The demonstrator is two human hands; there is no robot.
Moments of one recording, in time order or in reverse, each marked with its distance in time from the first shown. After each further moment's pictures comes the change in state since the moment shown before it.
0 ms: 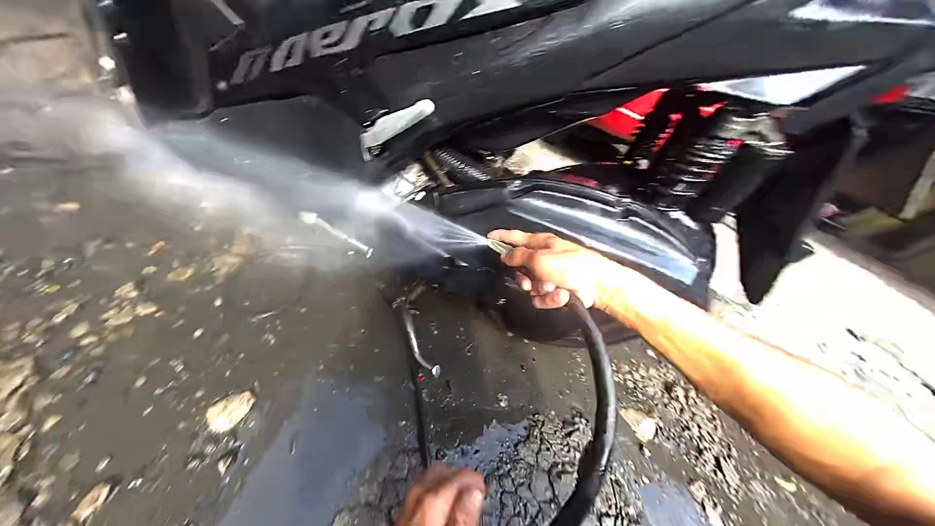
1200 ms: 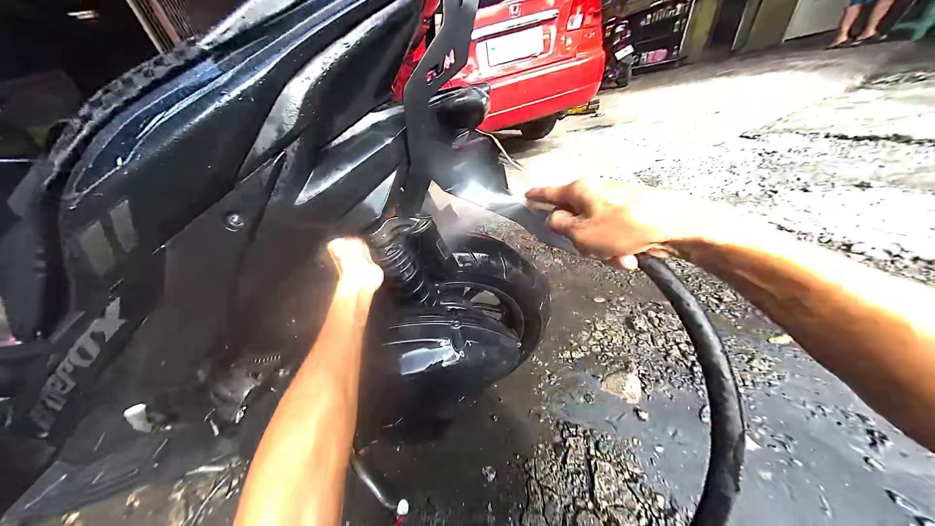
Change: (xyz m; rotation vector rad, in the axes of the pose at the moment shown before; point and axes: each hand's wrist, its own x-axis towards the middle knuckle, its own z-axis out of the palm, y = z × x) left_hand 0.488 0.237 0.115 -0.505 0.324 0.056; right_hand -0.196 0.097 -0.316 -0.224 0.627 -0.040
